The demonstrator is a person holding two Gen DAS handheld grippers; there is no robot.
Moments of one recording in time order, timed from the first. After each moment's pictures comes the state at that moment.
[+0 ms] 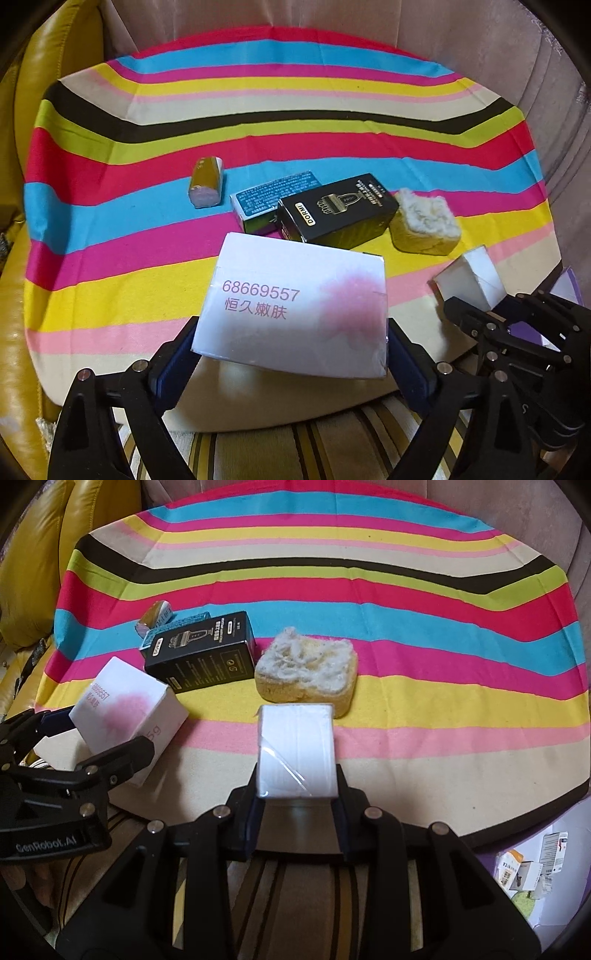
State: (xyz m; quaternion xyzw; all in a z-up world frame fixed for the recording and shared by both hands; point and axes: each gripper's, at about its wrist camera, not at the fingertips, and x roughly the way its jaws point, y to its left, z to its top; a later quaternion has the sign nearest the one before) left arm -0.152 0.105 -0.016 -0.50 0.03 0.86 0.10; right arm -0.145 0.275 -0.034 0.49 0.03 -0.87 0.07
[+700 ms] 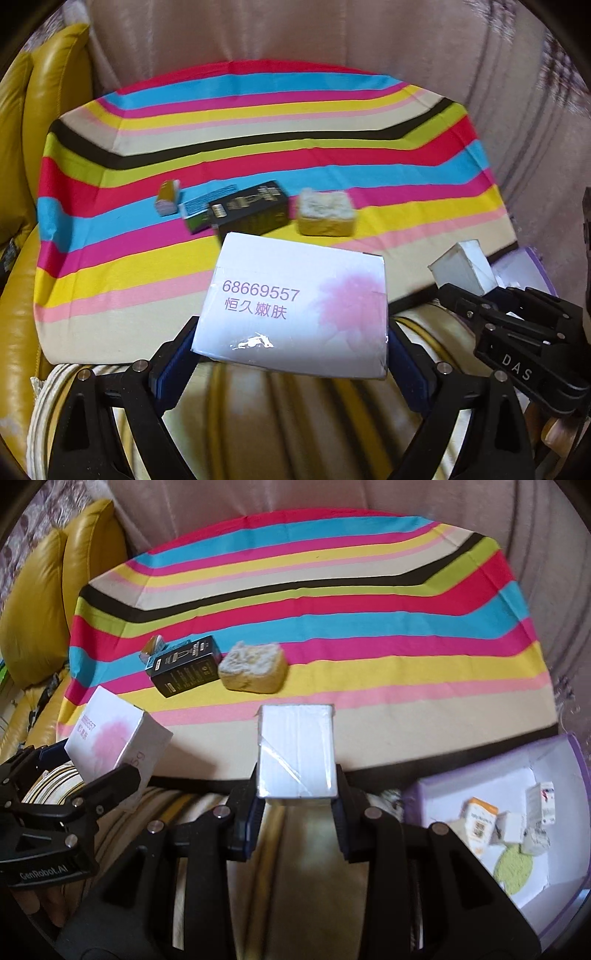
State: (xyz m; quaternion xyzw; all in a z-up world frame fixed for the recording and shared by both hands) left arm -0.068 0.166 0.027 -0.46 0.04 0.88 0.14; right arm -0.074 0.341 0.005 0.46 -0.03 -0.89 0.04
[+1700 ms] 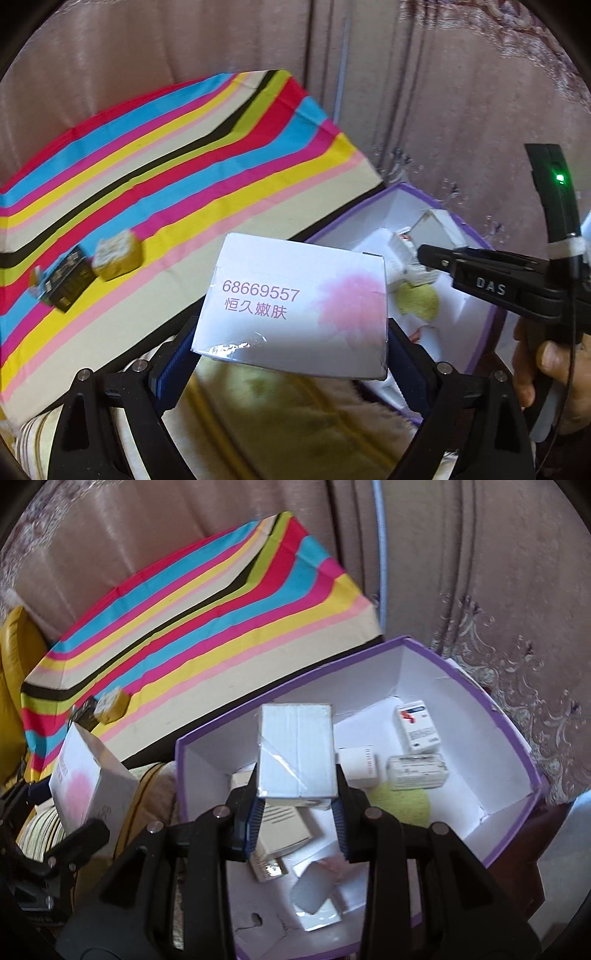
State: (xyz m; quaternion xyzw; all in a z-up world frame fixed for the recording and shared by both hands) left arm -0.002 0.339 0.038 -0.42 0.13 0.84 0.32; right arm 0.022 0.540 0.005 0.43 -0.16 -0.88 -0.11
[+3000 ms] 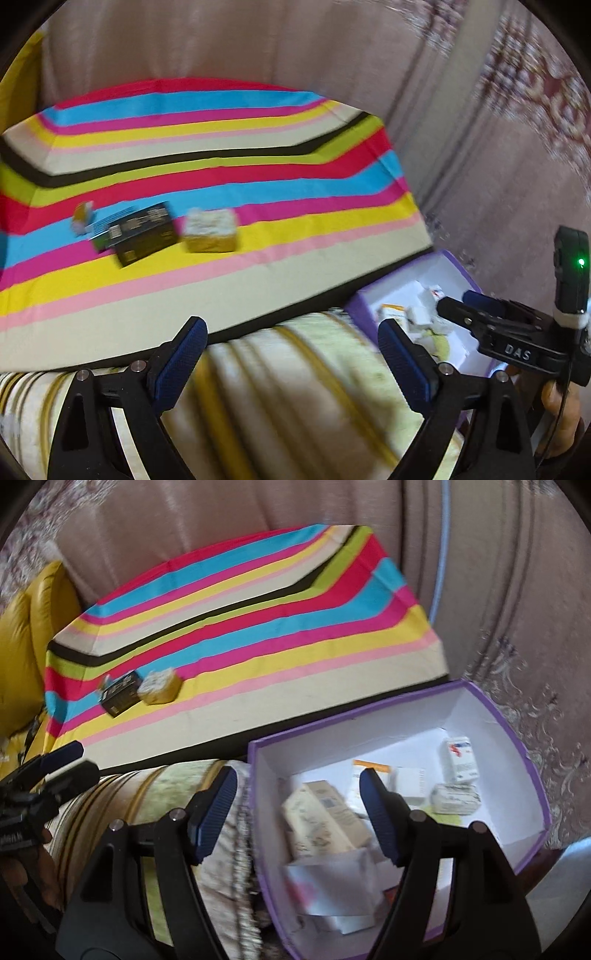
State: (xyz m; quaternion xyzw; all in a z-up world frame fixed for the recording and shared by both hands) left arm -0.051 0.205 0.046 -0.43 -0.03 0.87 0.25; right arm -0.004 0.460 0.031 0.44 -0.08 -0.90 -0.04
